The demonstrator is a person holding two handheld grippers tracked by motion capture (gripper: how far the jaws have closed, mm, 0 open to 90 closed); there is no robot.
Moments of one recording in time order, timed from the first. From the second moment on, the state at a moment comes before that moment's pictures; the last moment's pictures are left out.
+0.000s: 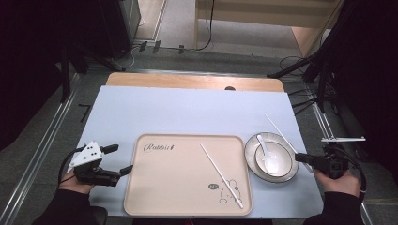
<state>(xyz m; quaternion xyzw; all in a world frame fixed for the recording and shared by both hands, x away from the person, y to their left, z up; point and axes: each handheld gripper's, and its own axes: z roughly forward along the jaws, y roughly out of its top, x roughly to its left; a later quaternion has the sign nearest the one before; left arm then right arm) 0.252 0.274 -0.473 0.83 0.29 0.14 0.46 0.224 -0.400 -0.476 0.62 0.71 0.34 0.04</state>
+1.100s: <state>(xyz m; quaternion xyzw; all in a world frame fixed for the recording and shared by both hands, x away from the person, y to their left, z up) 0.252 0.275 -0.473 0.82 0.29 0.15 0.46 0.191 -0.270 -0.442 0.55 0.74 0.39 0.04</state>
